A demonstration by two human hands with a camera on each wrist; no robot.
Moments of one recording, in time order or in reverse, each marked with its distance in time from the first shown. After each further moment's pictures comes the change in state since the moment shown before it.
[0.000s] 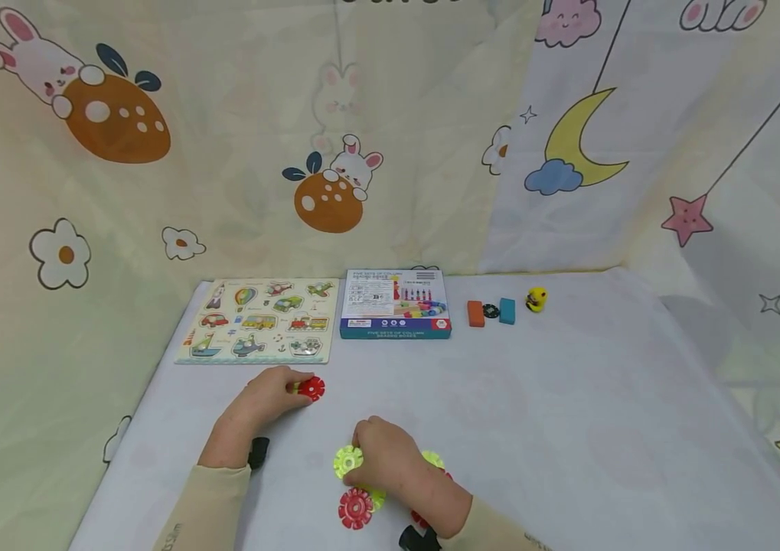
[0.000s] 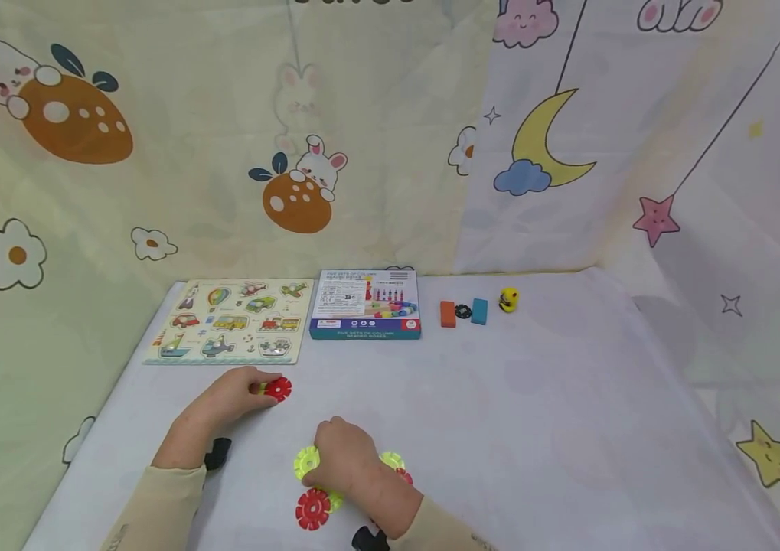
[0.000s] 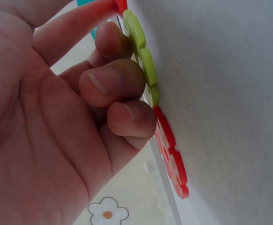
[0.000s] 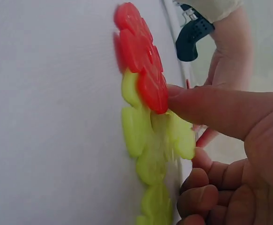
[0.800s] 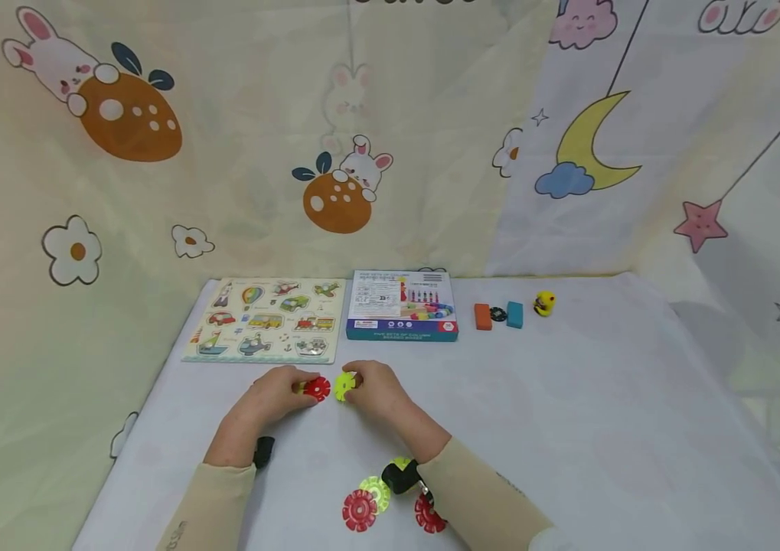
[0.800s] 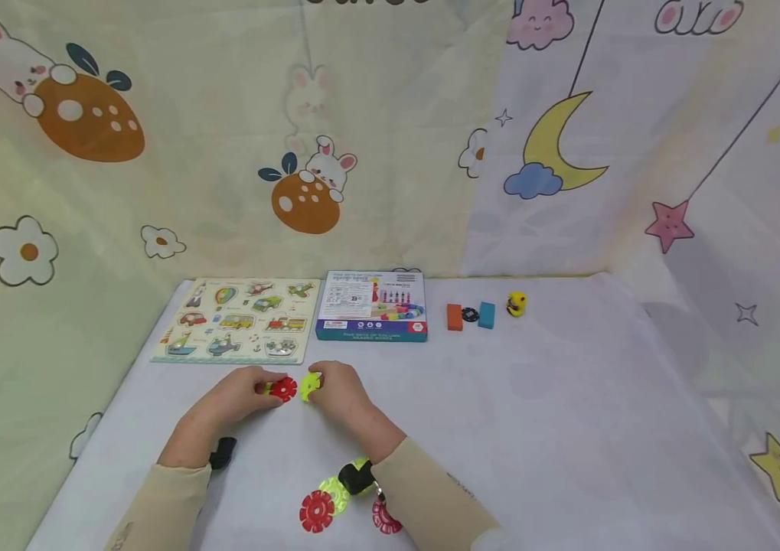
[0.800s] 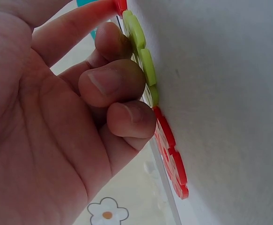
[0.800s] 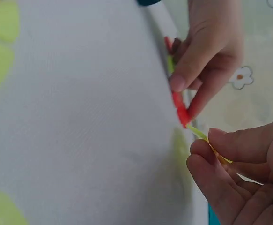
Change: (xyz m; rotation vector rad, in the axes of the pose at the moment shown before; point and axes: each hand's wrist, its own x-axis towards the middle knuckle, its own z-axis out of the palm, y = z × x) left_hand 0.003 -0.003 0.002 -0.003 0.019 -0.007; right_hand 0.075 -0.006 -0.036 0.366 0.130 0.005
